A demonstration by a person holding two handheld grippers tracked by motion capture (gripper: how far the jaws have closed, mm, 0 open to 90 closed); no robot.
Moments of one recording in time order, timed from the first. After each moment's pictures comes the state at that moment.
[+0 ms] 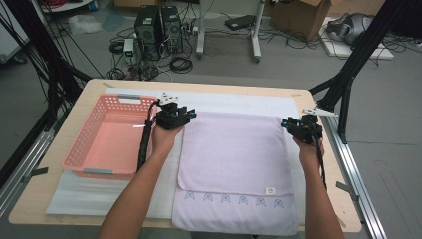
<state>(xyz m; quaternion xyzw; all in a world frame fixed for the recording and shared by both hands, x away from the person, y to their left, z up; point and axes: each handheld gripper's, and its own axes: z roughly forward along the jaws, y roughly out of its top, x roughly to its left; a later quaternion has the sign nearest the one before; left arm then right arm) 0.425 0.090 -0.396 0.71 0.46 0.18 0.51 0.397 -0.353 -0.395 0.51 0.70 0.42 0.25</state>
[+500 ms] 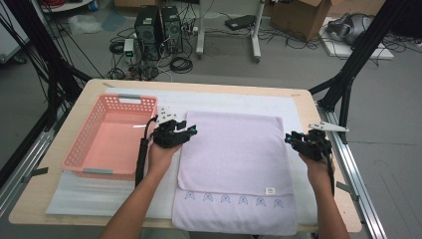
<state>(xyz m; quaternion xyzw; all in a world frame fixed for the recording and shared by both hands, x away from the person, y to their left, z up) 0.366 0.090 -0.409 0.71 0.43 0.18 0.52 0.337 -0.357 -0.391 0.50 0.72 0.42 0.22</state>
